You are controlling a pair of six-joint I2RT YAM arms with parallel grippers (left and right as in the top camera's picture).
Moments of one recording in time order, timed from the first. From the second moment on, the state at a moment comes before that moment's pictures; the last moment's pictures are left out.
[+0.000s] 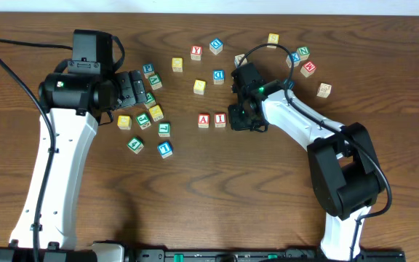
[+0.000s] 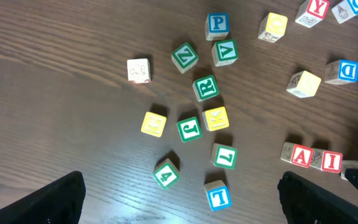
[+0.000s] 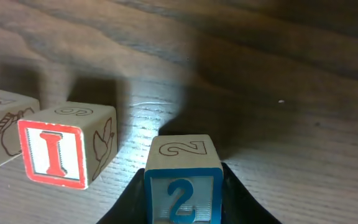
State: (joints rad) left arm -0.08 1.49 1.50 -1.08 -0.09 -0.30; right arm 0.47 2.04 1.40 -0.69 -0.09 0.33
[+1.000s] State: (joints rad) left arm -0.08 1.49 1.50 -1.09 -0.09 -0.30; right arm 0.47 1.93 1.40 -0.73 -0.10 0.33
